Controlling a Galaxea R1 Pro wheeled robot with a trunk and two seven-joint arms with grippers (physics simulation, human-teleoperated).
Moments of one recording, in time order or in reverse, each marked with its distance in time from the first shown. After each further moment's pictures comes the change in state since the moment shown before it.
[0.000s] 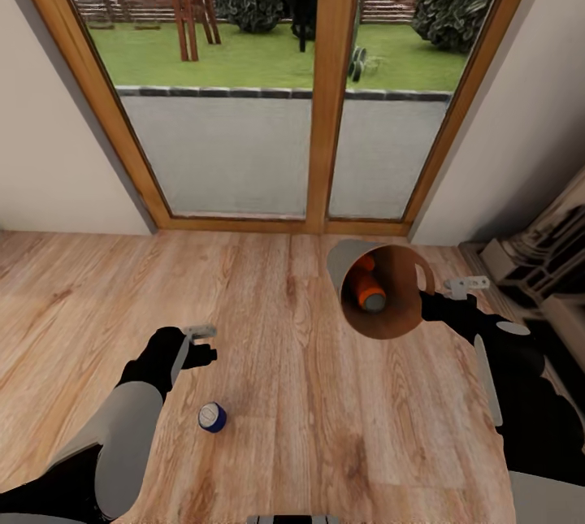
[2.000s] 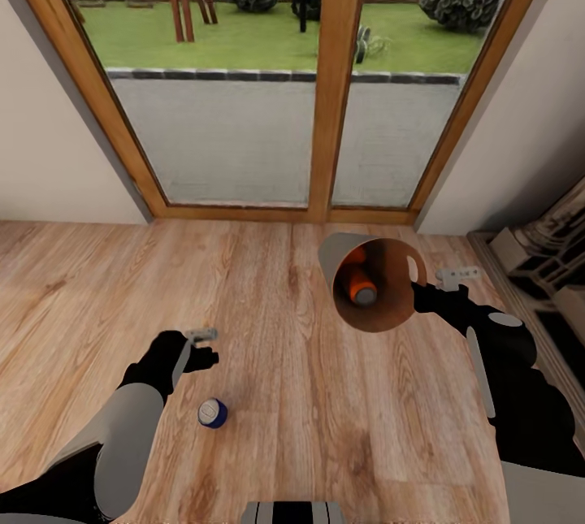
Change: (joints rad) left arm 0.000 0.002 0.000 0.038 0.006 -0.029 0.004; right arm -0.030 0.009 0.039 -0.014 0.002 0.004 0.001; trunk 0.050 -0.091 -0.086
